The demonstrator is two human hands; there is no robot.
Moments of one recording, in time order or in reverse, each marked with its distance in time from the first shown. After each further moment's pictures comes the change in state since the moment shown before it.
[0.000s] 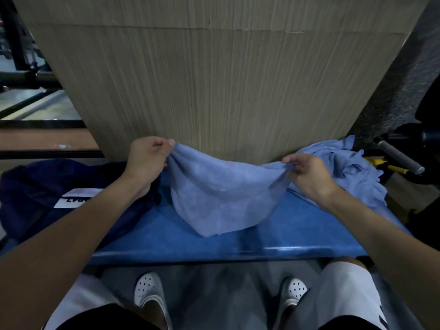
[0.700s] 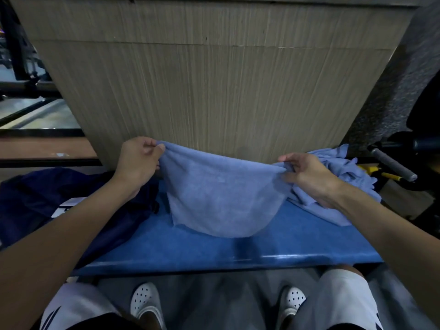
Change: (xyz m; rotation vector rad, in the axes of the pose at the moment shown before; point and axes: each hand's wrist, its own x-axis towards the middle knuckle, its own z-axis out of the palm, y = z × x) left_hand 0.007 0.015 -0.015 0.076 0.010 0.074; right_hand -0.001 -0.032 -0.024 -0.004 -0.194 0.048
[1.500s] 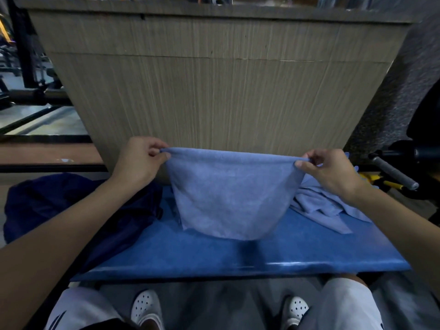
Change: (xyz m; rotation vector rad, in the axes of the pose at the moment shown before) left_hand -0.005 0.027 -0.018 0.322 -0.046 0.198; right_hand 0.000 -0.014 -0.033 -0.276 0.234 -0.189
